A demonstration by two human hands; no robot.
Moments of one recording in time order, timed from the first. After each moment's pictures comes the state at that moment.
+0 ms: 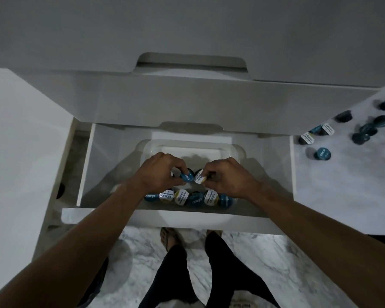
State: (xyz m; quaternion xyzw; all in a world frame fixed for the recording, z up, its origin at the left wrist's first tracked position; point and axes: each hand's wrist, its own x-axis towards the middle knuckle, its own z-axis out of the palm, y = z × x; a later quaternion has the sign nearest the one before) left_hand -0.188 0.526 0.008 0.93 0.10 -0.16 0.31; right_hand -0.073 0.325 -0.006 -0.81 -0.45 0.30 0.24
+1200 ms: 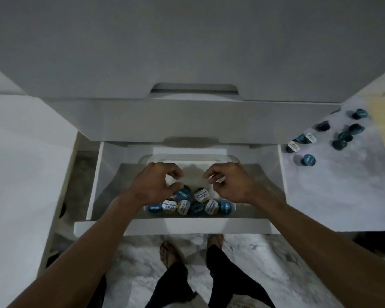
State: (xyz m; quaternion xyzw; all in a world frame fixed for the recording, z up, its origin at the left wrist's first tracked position) left_hand -0.203 0.537 0.032 0.92 0.12 -0.10 0.37; right_hand -0.081 0.321 0.031 -0.83 -0.34 0.30 0.31
